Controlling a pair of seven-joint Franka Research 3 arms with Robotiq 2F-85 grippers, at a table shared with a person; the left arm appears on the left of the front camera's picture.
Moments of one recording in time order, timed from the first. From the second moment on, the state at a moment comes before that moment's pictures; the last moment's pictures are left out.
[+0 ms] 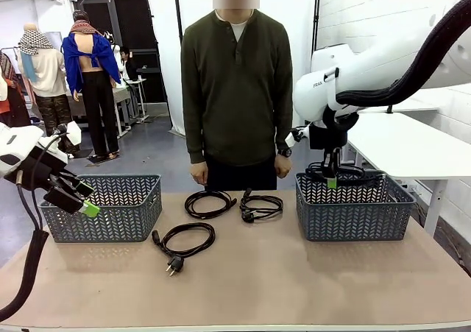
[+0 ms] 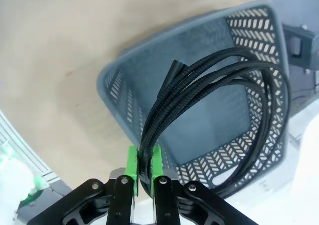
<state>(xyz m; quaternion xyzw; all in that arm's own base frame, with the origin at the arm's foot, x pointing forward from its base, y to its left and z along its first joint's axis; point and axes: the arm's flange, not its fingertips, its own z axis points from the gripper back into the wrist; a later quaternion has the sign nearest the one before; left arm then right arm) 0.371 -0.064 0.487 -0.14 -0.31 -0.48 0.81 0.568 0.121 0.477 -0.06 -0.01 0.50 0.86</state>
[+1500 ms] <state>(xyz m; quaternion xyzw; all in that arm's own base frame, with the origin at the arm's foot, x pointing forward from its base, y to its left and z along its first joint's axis) 0.371 -0.064 0.487 -0.14 -0.31 -0.48 0.81 0.576 0.086 0.479 -0.05 -0.01 0.54 0.84</state>
